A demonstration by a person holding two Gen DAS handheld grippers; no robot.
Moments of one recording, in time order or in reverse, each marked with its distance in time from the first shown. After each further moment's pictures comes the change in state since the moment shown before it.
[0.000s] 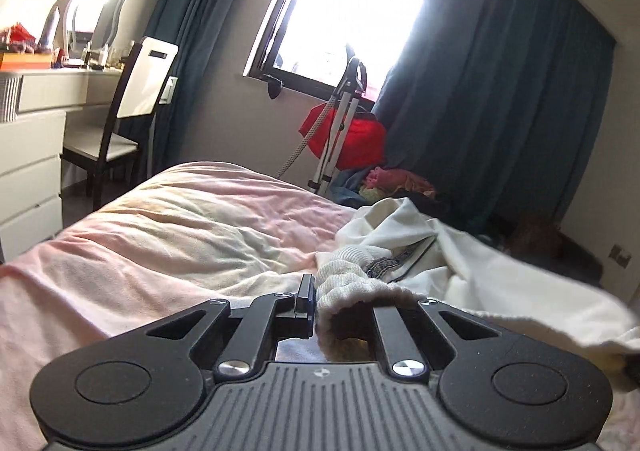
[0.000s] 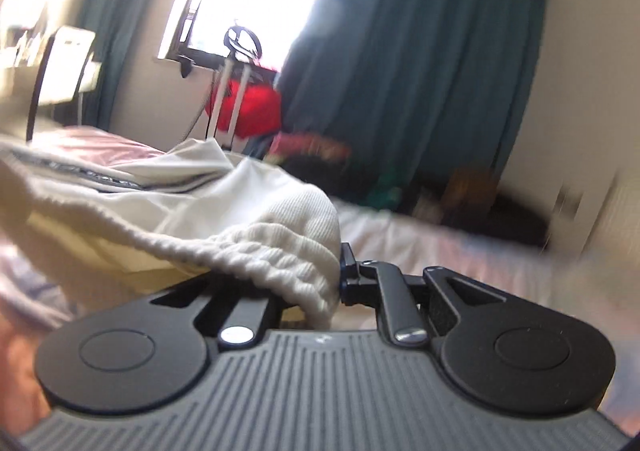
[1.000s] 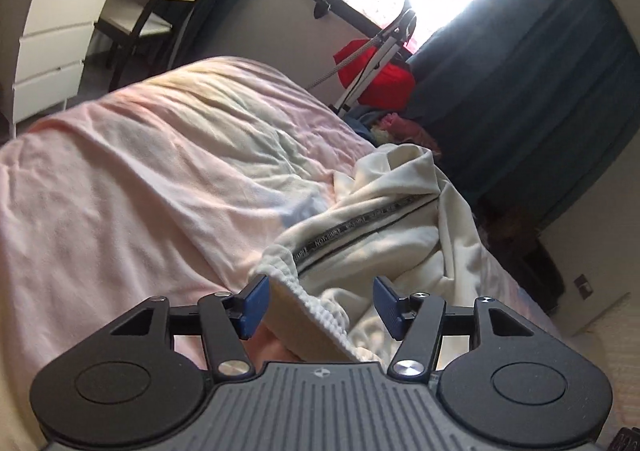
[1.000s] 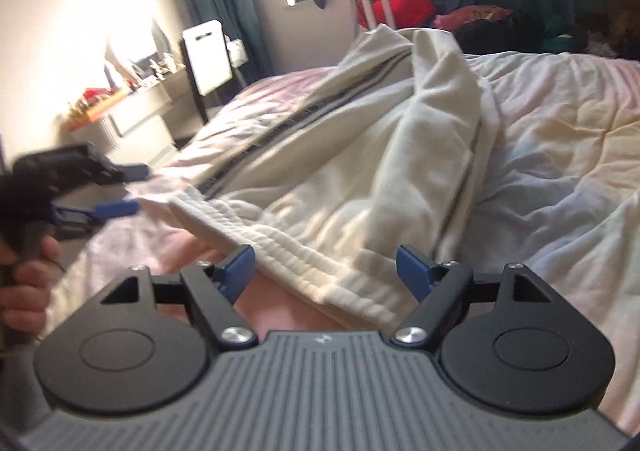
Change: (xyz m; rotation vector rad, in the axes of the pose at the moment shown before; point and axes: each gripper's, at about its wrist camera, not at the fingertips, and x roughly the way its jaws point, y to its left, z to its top) left arm -0.042 0.061 -0.015 -0.358 0.302 -0.115; right arm -0.030 0.011 -0.039 0.490 0.319 0.734
